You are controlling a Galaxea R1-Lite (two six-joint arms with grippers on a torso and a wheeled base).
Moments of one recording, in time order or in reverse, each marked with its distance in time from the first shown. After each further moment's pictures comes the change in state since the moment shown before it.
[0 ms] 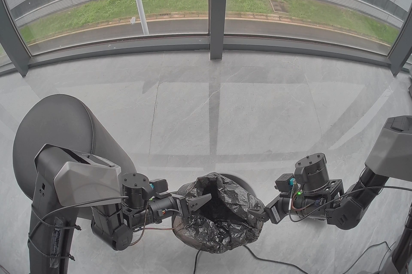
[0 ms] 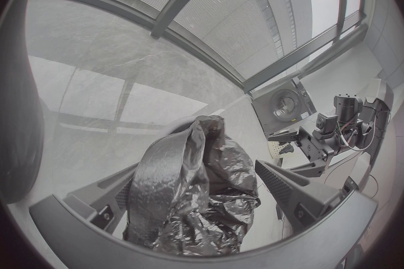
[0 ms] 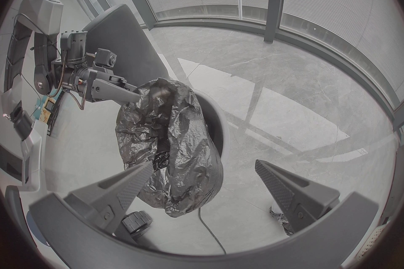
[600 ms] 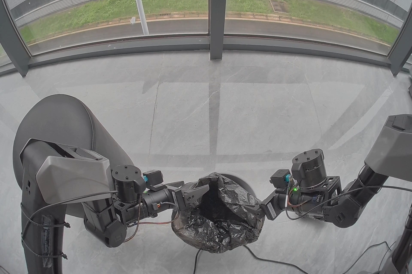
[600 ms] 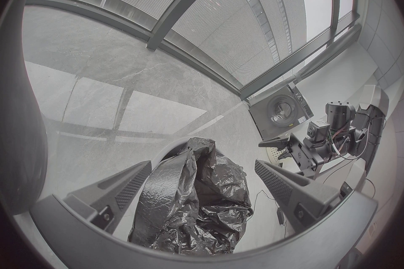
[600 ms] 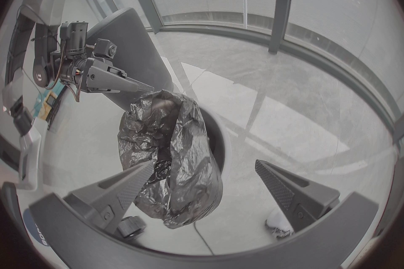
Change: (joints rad) left arm 0.010 -0.089 0.027 -0.007 -0.007 0.004; right arm 0.018 -0.003 -0.038 -0.001 0.000 -0.031
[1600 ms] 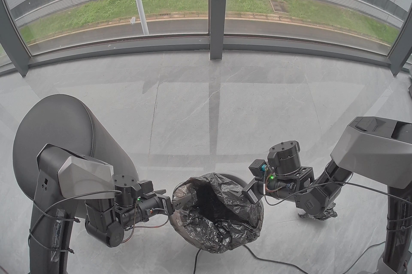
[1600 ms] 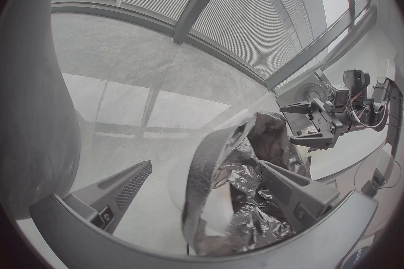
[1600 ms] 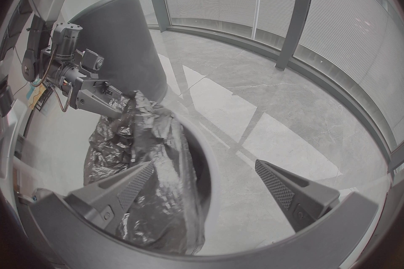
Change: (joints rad) left arm 0.095 0.149 -0.012 0.001 0.085 0.124; right arm -0.021 0.215 -0.284 -0.001 0.000 -0.171
